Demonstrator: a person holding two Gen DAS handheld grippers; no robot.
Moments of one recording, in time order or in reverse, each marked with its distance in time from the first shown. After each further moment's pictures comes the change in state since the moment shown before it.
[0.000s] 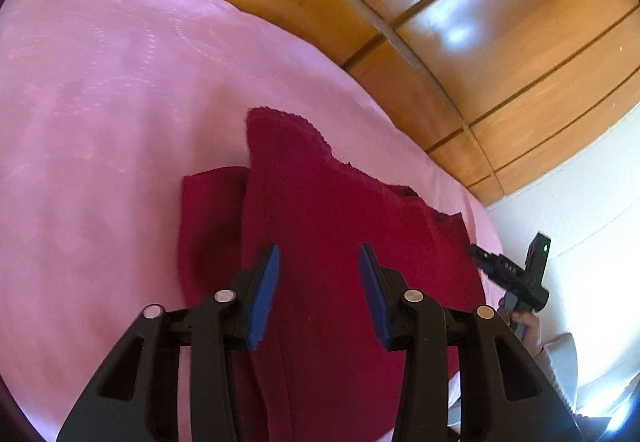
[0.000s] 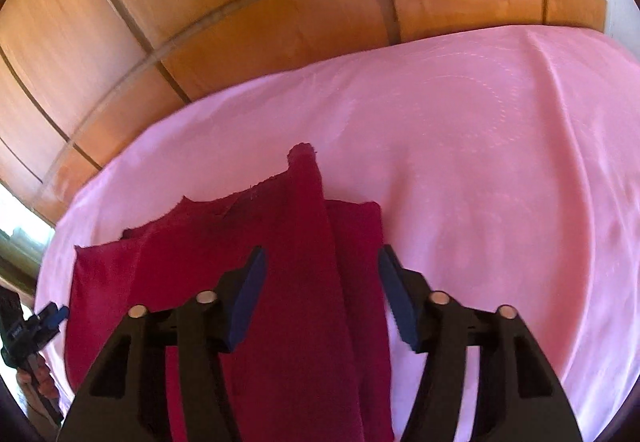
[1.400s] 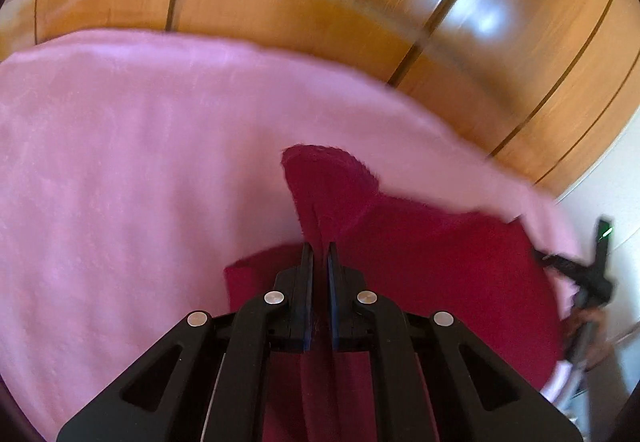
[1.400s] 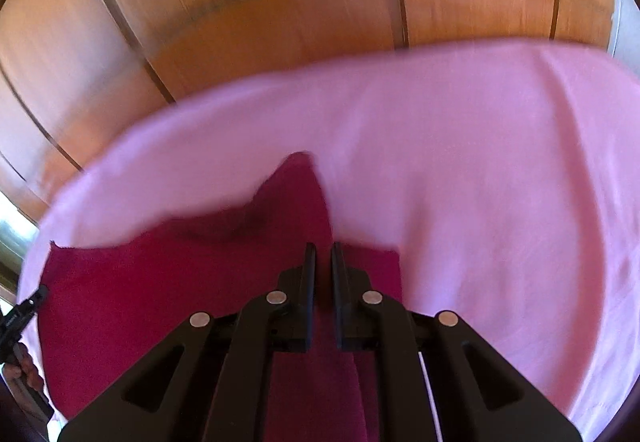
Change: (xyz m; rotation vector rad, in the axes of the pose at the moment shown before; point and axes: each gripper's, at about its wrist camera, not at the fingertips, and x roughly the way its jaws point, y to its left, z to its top) left arm 0.031 -0.002 0.027 0.138 -0.045 0.302; right arm 0.037 0.008 0.009 0.006 0.022 -0.081
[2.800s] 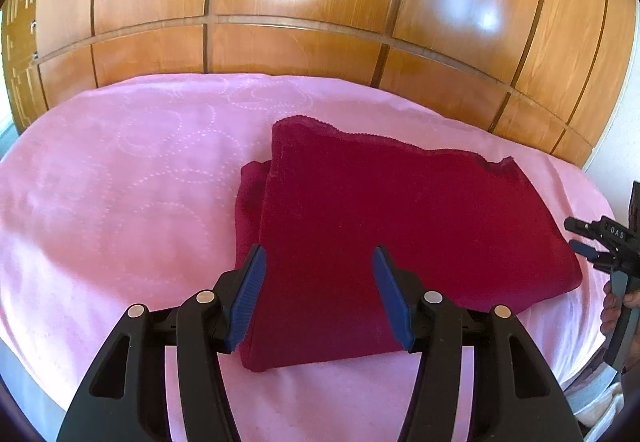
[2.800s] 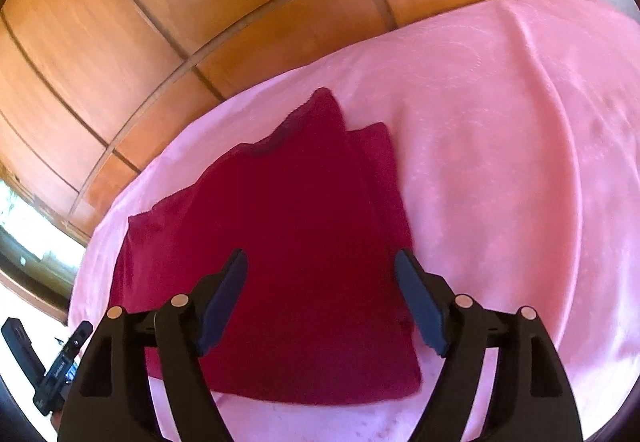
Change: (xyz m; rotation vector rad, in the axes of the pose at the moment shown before) left arm -0.108 -0.080 -0.119 0.109 -0.191 0.183; right arm -0.105 -0.020 -0.107 0.149 -0.091 0.209
